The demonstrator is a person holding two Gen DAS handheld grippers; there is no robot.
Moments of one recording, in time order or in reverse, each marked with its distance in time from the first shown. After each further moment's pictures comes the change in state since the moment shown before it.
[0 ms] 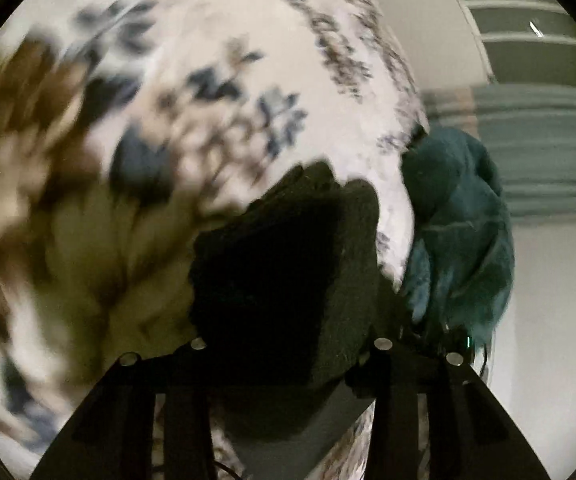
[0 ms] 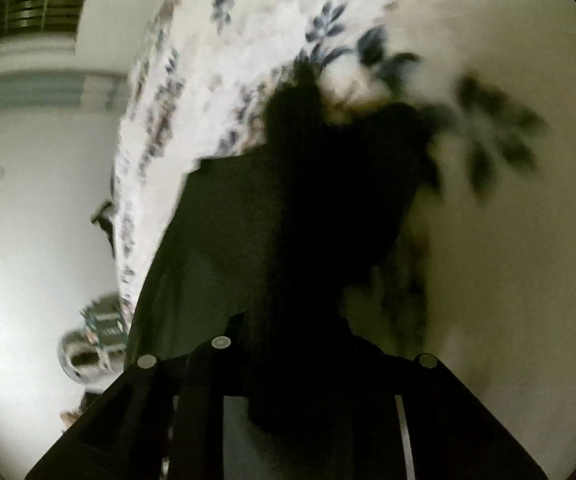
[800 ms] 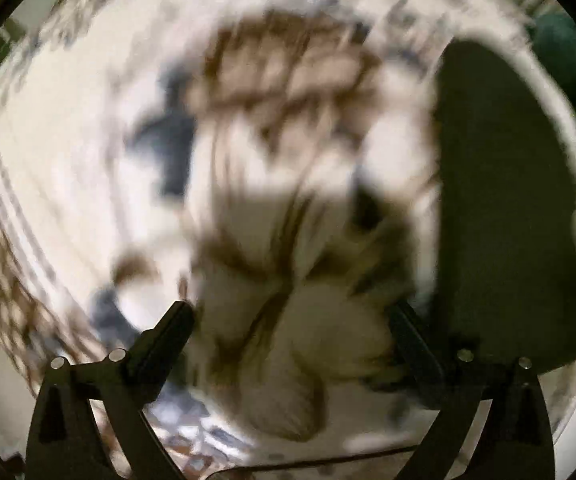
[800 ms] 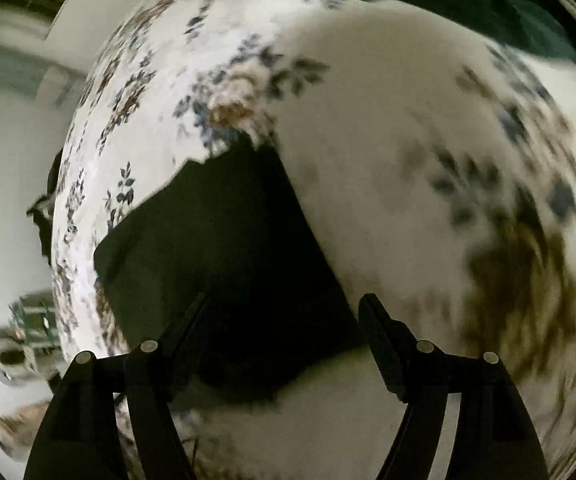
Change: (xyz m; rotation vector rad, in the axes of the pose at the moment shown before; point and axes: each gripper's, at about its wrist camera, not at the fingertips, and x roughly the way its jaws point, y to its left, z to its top) left arm -0.059 0.105 -0.119 0.216 0.031 0.795; right arm -0.083 -0.004 -0.078 -0.115 -0.044 -0.339
